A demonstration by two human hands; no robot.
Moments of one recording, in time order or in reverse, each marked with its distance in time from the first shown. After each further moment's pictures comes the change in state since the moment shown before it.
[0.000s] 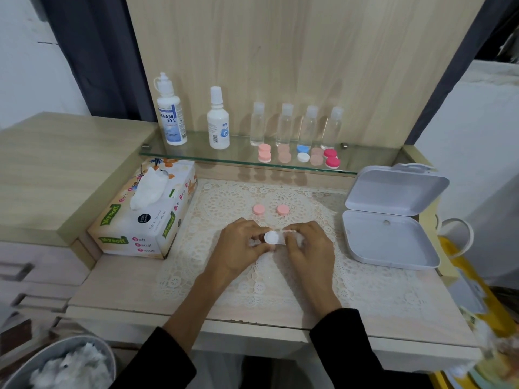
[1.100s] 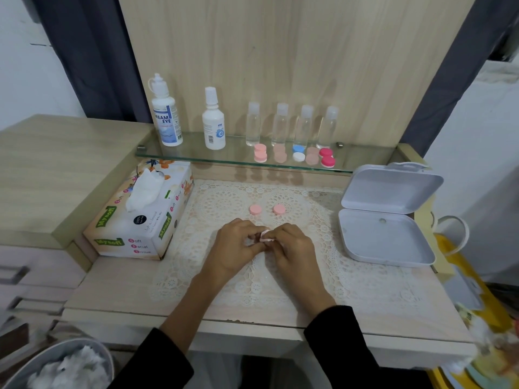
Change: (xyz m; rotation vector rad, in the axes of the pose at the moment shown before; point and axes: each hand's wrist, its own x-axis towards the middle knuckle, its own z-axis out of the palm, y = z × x) left_hand -0.002 0.000 -0.002 -0.013 -0.028 0.000; right_hand -0.005 -0.005 0.007 0.081 -0.137 -0.278
